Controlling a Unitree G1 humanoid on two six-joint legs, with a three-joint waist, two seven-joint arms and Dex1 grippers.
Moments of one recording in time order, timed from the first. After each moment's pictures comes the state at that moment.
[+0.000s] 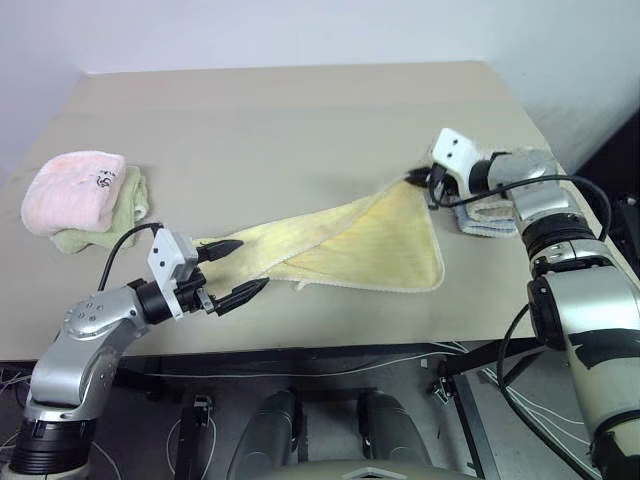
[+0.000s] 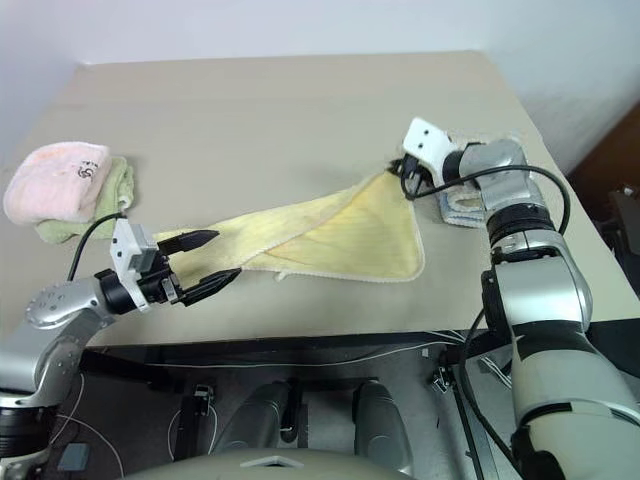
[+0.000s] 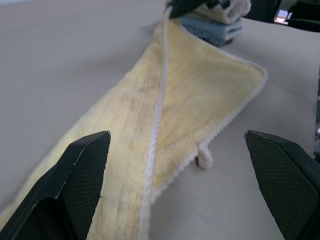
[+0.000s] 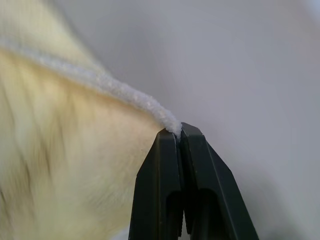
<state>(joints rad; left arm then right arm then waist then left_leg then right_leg) -0.05 0.68 0.18 -0.34 -0.56 0.37 -0.89 -1.17 -0.58 0.11 1.10 -0.11 -0.26 1.02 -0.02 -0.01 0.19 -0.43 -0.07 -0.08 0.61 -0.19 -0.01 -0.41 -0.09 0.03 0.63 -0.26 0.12</state>
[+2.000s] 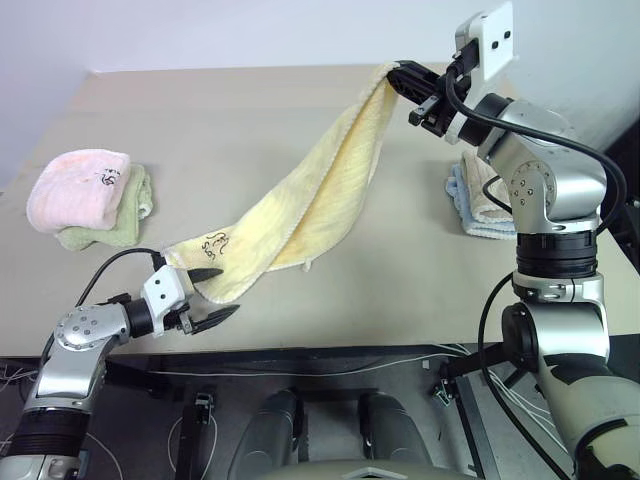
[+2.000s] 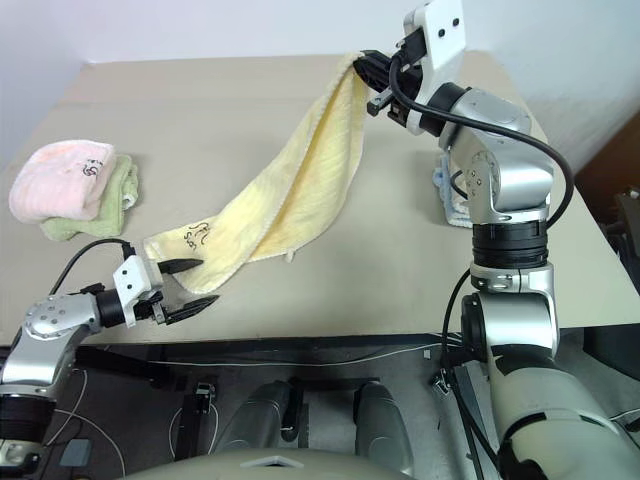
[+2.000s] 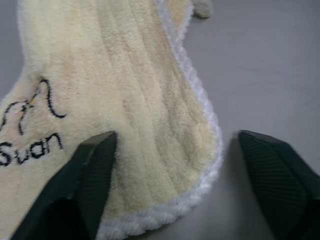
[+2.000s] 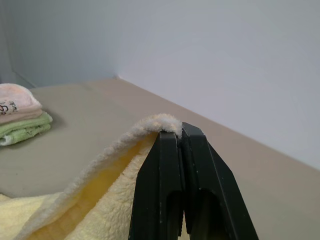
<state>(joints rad) -0.04 0.73 0.09 0.08 -0.28 -0.06 -1.08 -0.99 -0.46 -0.09 0.14 0.33 0.54 0.65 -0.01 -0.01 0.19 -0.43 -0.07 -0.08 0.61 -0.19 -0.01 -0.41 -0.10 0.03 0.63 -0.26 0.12</state>
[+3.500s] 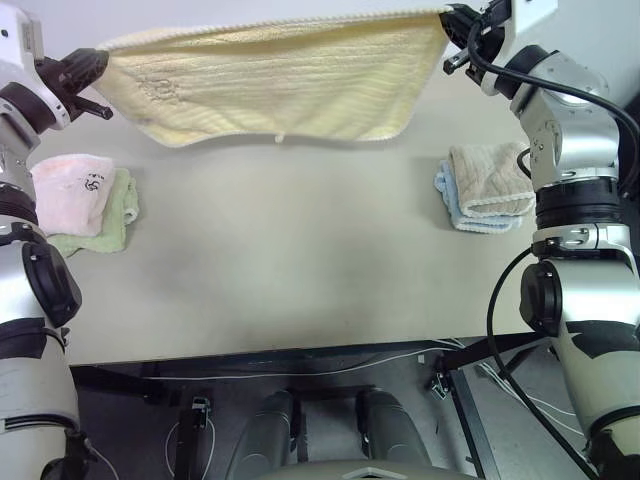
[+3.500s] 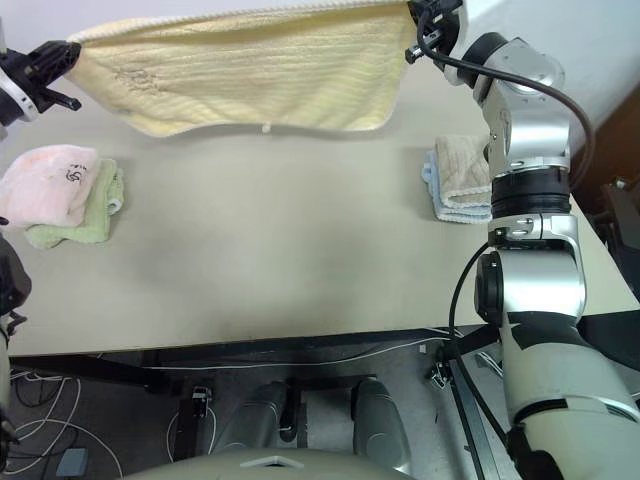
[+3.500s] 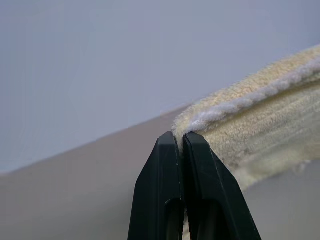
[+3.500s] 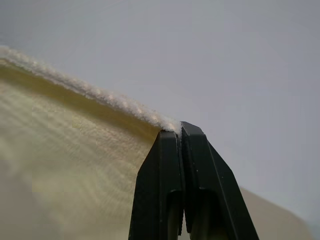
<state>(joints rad) -1.32 0.87 0.18 1.27 -0.16 -0.10 -0.87 -1.18 -0.55 -0.08 0.58 0.15 0.15 0.62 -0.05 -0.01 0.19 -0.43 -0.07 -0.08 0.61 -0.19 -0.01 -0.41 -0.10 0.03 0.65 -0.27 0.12</state>
